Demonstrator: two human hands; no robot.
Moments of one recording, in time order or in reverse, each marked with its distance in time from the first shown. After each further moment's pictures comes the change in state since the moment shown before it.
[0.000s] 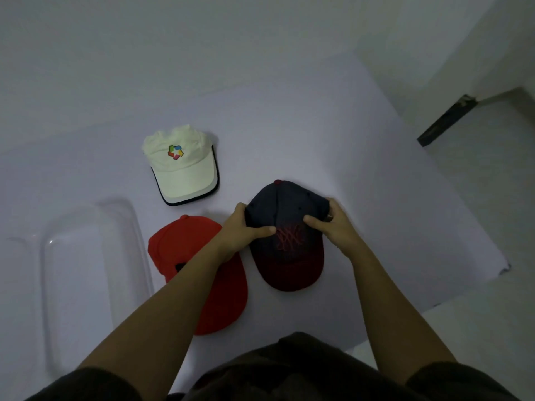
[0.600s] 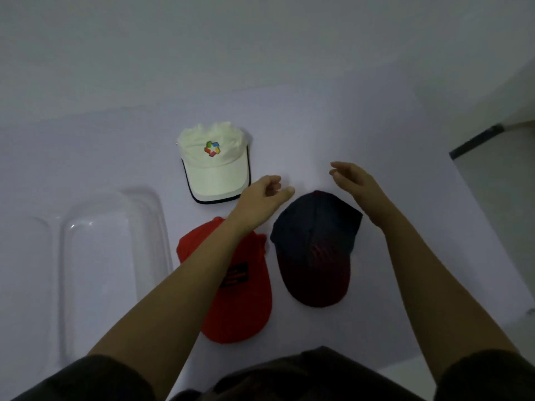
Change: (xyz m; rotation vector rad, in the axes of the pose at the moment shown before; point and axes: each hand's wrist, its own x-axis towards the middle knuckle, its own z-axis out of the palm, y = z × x) left_hand 0.002 0.052 -0.050 0.125 0.159 0.164; right_hand 0.053 -0.094 0.023 -0.338 -0.067 -0.120
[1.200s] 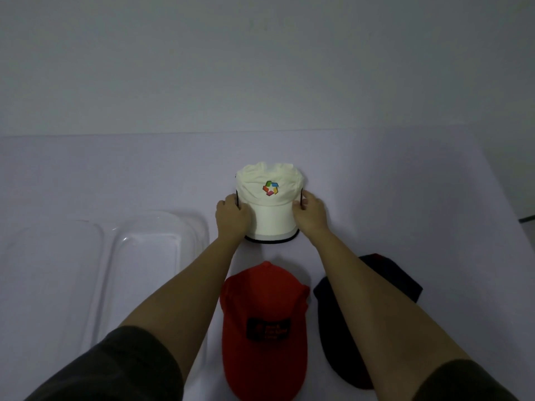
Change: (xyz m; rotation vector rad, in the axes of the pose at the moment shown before) left_hand 0.077 -0.098 -0.109 0.097 0.643 -0.224; right_hand 0.131 -0.033 0.185 -0.163 0.068 0.063
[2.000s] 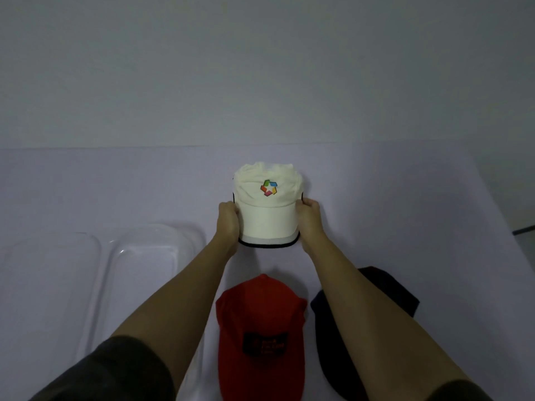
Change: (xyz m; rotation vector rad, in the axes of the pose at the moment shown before) left_hand -0.004 0.028 -0.020 -0.766 -0.168 -0.314; right_hand -0.004 -0.031 -0.007 0.590 0.012 0.211
